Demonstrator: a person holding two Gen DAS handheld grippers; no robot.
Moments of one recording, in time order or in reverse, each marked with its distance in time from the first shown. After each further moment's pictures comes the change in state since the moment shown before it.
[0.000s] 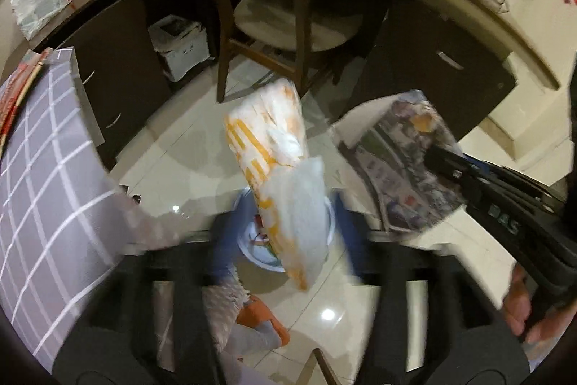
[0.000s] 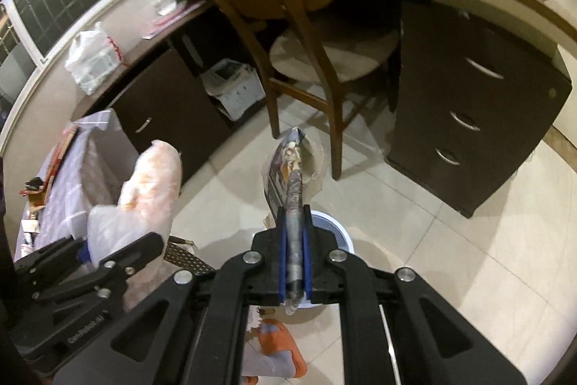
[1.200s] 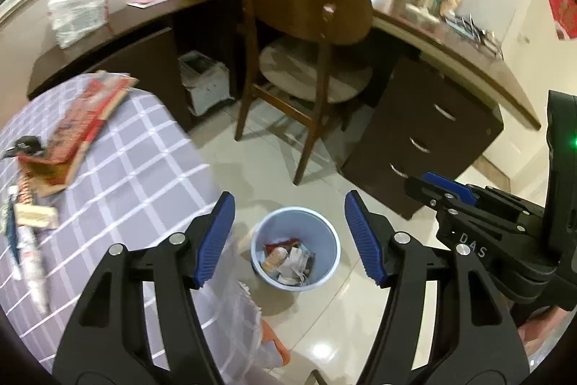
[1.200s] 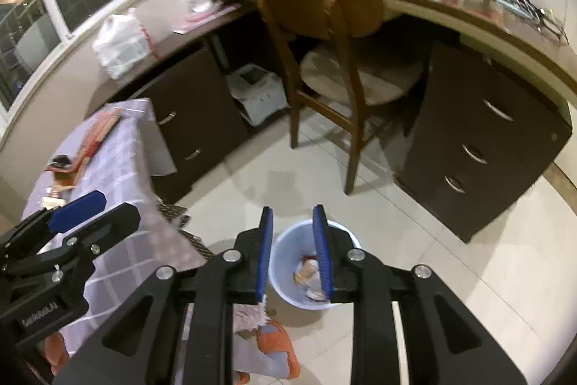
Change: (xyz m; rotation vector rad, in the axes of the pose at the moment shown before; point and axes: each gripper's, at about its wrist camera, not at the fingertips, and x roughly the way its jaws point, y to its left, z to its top) left arm -0.107 0.053 -0.015 -0.080 -0.208 -0.002; right arm -0.051 0.072 -0.001 -0.140 -0.063 0.036
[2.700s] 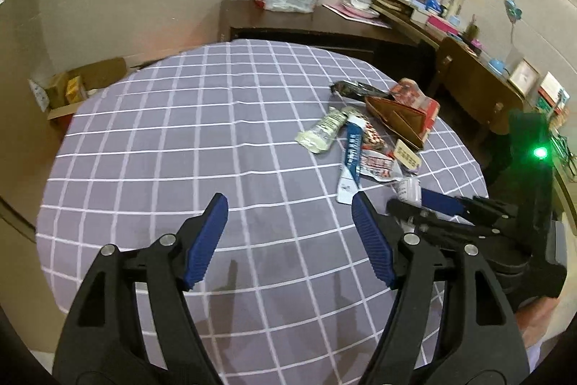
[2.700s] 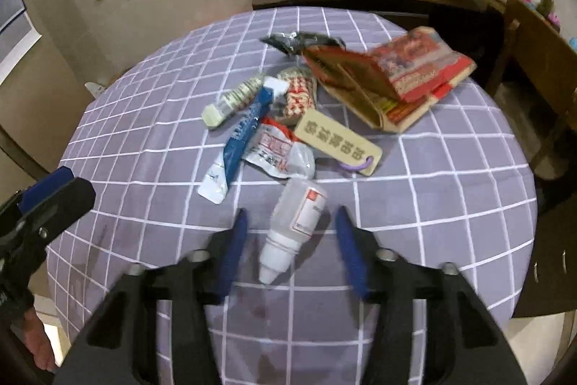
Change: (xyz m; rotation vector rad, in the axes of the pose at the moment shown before) left arm -0.158 0.274 -0.115 -0.430 -0.103 0.321; right arm 0.057 0.345 -0.054 -0.502 0.195 0.277
